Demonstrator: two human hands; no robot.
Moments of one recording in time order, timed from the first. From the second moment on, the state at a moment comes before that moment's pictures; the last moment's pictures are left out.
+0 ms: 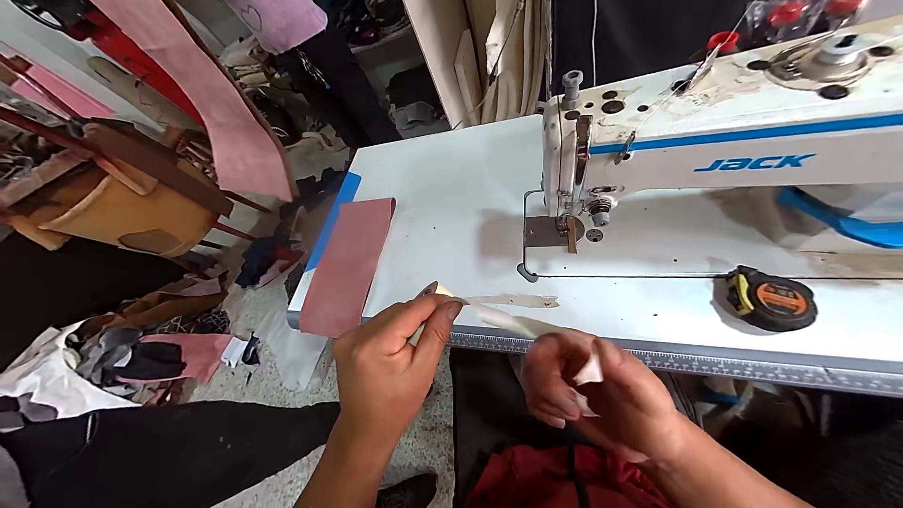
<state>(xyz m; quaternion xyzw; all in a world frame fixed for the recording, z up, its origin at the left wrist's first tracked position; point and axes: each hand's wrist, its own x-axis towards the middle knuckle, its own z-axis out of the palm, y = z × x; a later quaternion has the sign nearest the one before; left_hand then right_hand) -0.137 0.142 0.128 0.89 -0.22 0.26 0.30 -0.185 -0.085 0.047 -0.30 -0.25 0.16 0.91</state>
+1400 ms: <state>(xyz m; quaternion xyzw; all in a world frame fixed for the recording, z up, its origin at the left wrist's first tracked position) -0.115 0.140 0.077 0.89 -0.27 0.33 0.15 -0.161 -0.105 0.048 -0.56 -0.18 0.14 0.80</state>
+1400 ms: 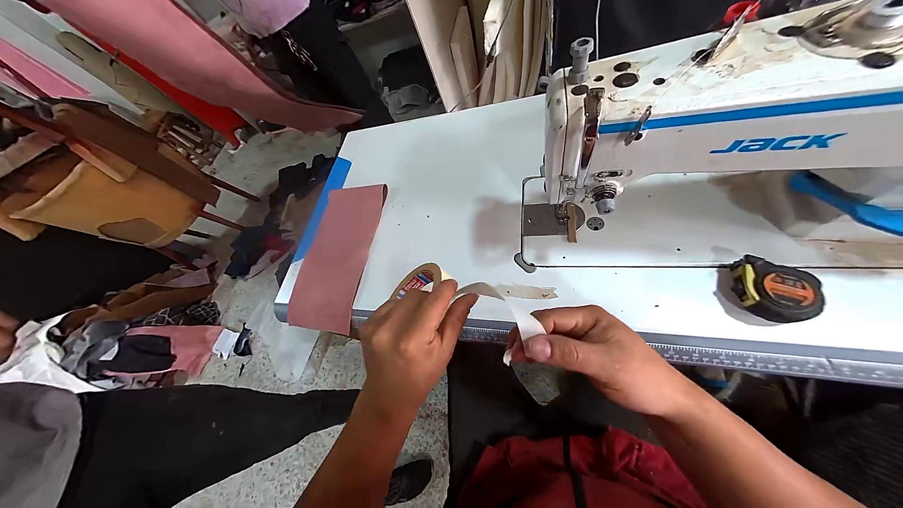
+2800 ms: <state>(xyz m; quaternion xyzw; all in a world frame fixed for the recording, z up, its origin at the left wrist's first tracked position) -0.186 0.186 0.022 0.81 0.14 -0.15 0.55 -0.066 -0.014 0.018 -0.78 -0.58 0.03 0.22</state>
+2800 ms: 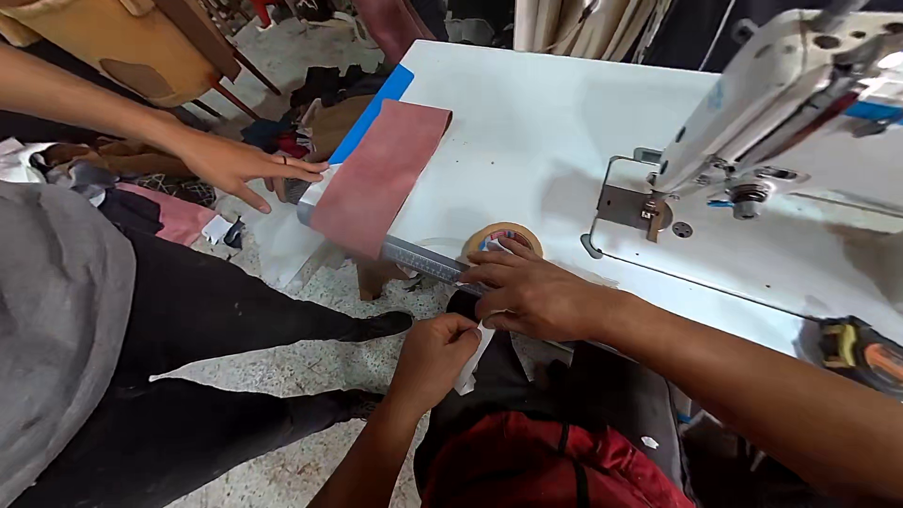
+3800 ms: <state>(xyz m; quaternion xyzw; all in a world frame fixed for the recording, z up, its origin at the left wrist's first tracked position) -0.137 0.178 0.044 0.74 -0.19 0.23 0.60 -0.048 0.001 0.039 -0.79 -0.31 0.02 0.52</state>
